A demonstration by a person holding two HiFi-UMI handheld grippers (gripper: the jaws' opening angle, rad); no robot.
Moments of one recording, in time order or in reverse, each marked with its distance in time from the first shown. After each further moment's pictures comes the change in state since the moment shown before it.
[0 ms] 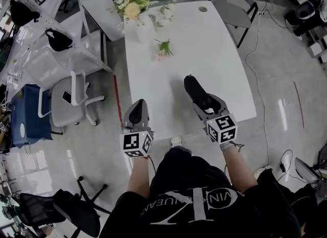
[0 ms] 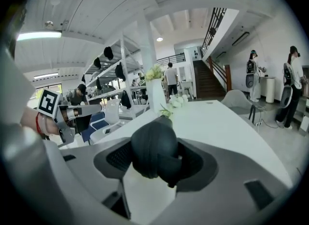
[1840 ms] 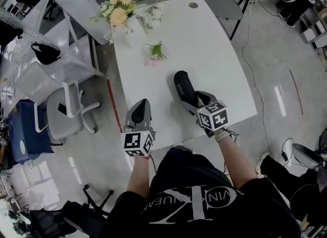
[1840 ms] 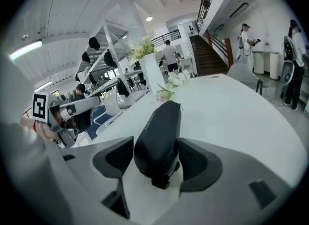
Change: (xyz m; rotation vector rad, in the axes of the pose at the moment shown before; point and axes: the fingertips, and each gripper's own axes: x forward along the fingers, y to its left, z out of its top) left arm 0.055 -0.005 -0.013 -0.025 0.066 -0.139; right arm 0.069 -0.009 -0.025 0.145 0.220 0.070
